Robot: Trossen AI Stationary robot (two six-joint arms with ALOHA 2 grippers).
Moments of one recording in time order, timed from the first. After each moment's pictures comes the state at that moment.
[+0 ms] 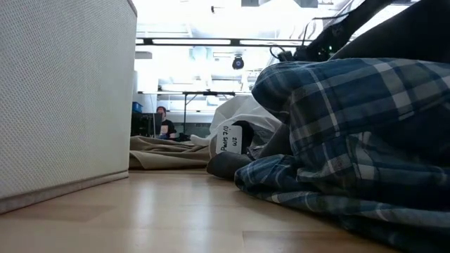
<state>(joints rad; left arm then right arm) 0.04 0.08 0.01 0.28 -0.22 -0.42 -1.03 1.79 1.50 -0.67 -0.88 0.29</state>
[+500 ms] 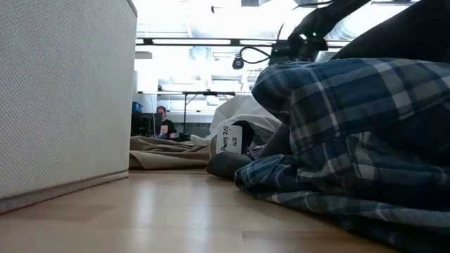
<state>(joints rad) 0.04 0.08 0.01 0.28 -0.22 -0.42 -0.73 1.77 1.50 -1.03 -0.39 0.09</state>
